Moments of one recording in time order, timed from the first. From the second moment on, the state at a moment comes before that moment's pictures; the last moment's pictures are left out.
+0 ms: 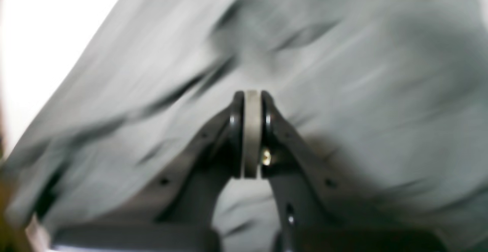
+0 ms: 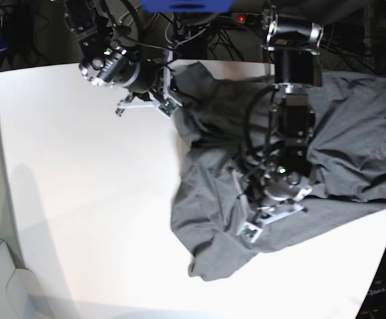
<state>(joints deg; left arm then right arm) -16.1 3.4 1.0 88.0 10.6 -26.4 60.8 -16.9 8.6 -17.4 106.5 1.9 30.5 -51.2</state>
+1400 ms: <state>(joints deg) -31.9 3.9 -14.5 45.2 10.9 -19.3 33.1 -21.5 7.2 -17.5 106.5 2.0 30.5 -51.2</state>
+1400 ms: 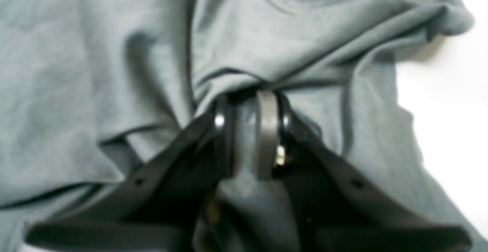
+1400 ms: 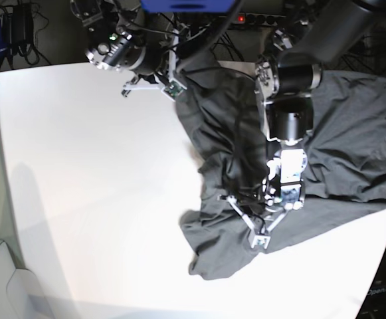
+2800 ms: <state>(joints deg) -7.2 -7.8 -14.0 78.6 10.3 -20.1 48.3 -10.4 10.8 -8.8 114.5 2.6 30.6 -62.7</state>
